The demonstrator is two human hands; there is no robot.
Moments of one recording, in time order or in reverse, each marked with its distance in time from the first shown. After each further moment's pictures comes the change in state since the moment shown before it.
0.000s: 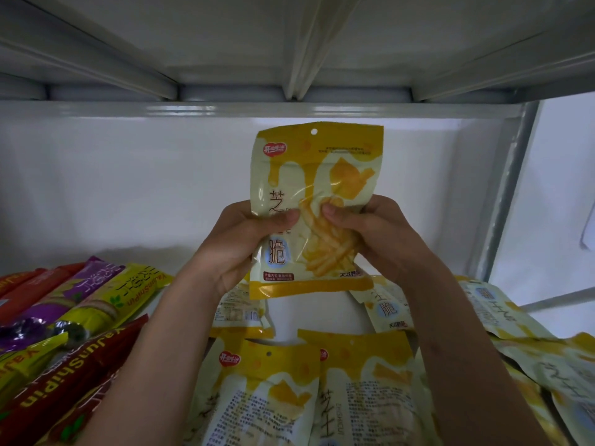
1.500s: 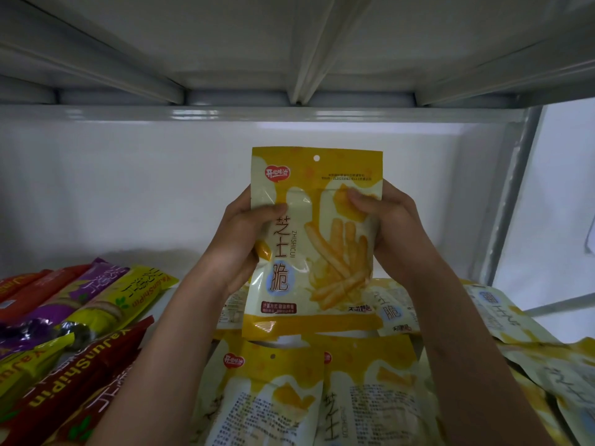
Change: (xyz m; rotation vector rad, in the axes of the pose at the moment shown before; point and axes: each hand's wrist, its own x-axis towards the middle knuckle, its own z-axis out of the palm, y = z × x) left_hand -0.004 0.009 0.004 -0.041 0.048 0.127; right_hand 0.001 -0.004 -0.003 0.032 0.147 -0.116
